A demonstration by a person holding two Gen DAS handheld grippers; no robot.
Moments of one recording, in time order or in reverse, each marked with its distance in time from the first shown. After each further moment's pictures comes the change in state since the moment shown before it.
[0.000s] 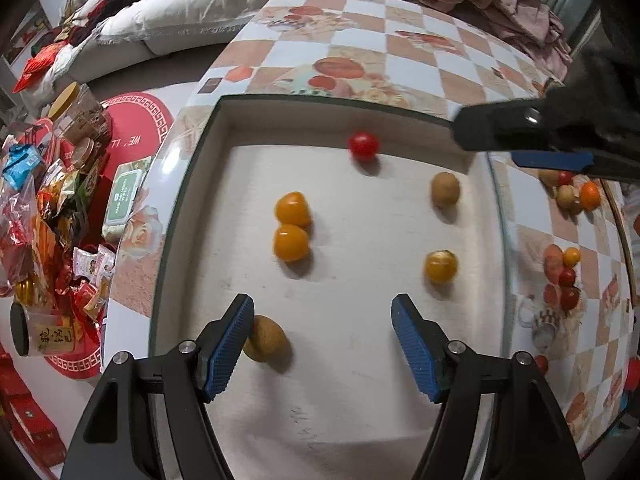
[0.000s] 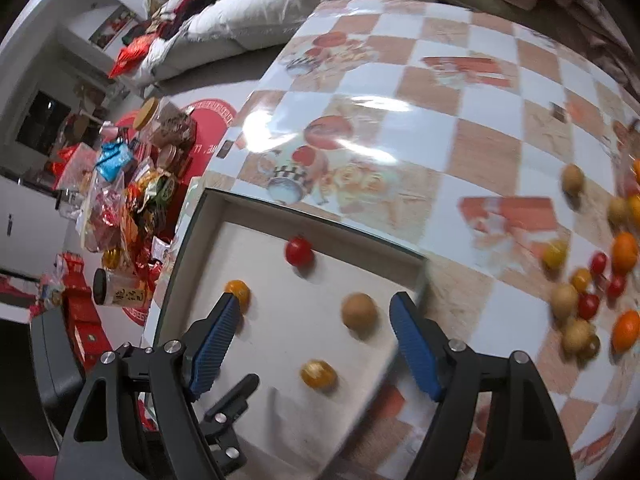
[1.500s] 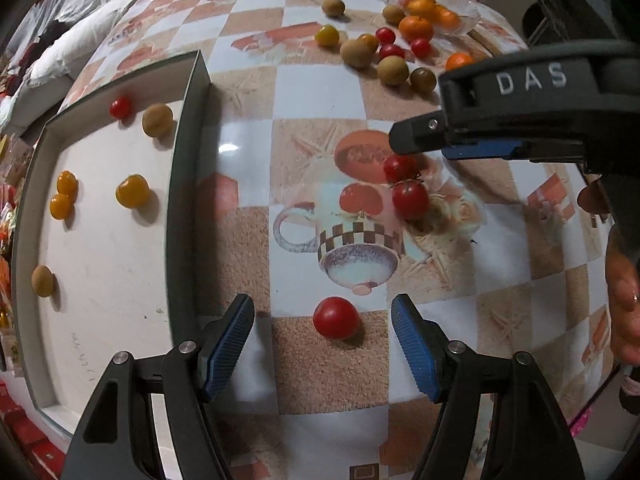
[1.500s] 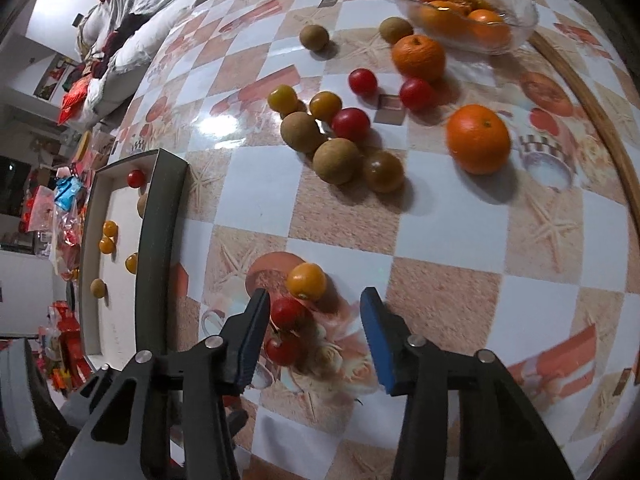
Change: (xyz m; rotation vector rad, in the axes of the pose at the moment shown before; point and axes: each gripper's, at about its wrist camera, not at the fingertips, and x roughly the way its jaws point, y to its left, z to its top) left arm 0.011 -0.178 -0.059 0.198 0.087 -0.084; right arm -0.035 -0.158 -0.100 0.226 0.033 -0.068
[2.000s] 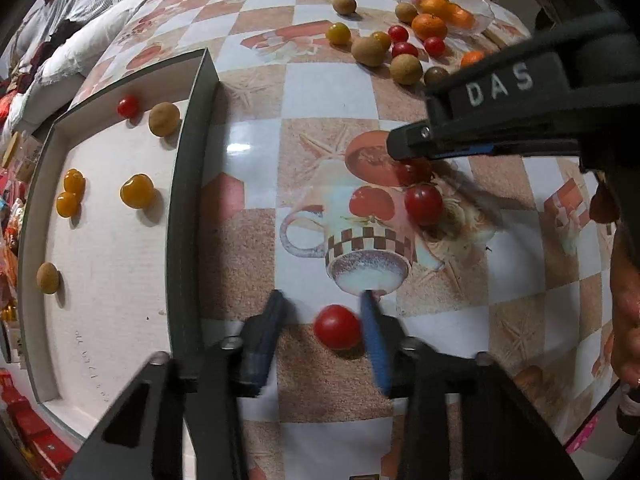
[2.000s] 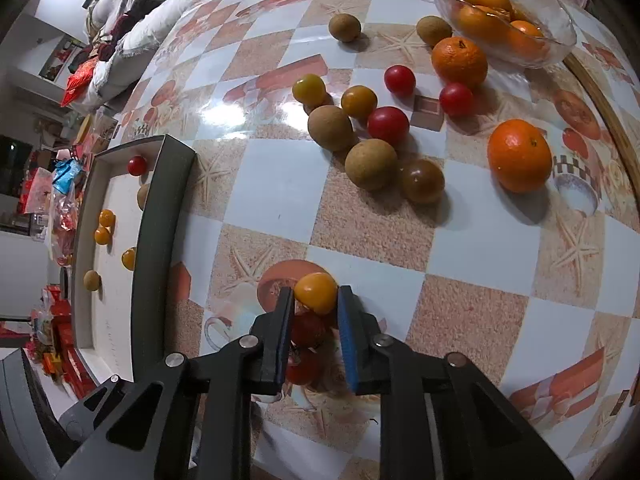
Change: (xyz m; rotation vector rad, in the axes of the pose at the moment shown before) left arm 0.004 -0.005 0.001 -0.021 -0.012 0.030; right arm 0.013 0.015 0.006 -0.056 0.015 -0.012
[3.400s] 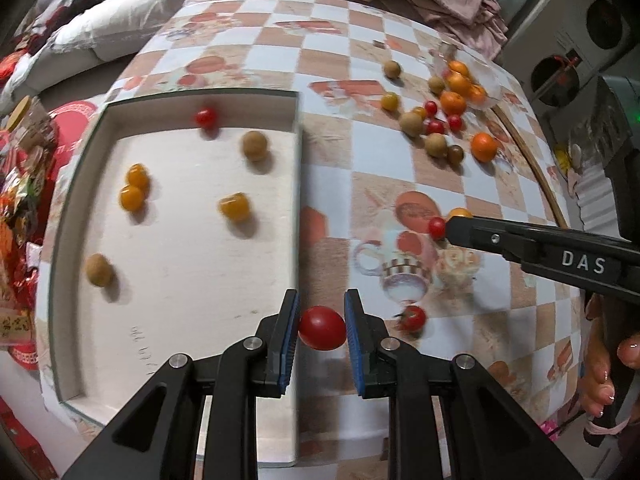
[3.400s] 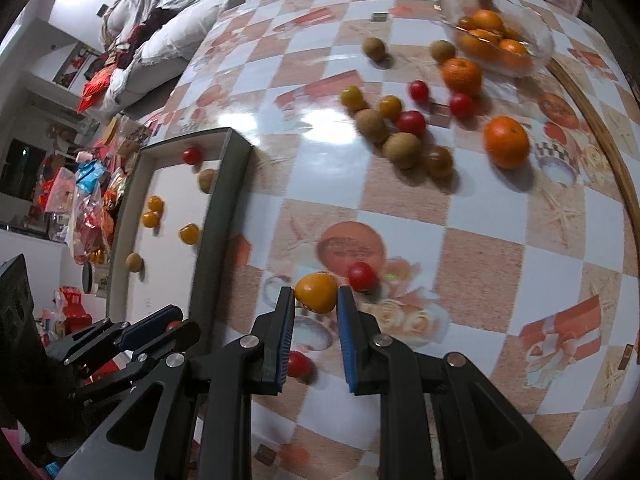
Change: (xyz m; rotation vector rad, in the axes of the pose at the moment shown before) left arm -0.057 0.088 0.000 -0.123 -0.068 -0.111; right arm -0.040 0.032 -0.030 -0.014 -0.040 0.049
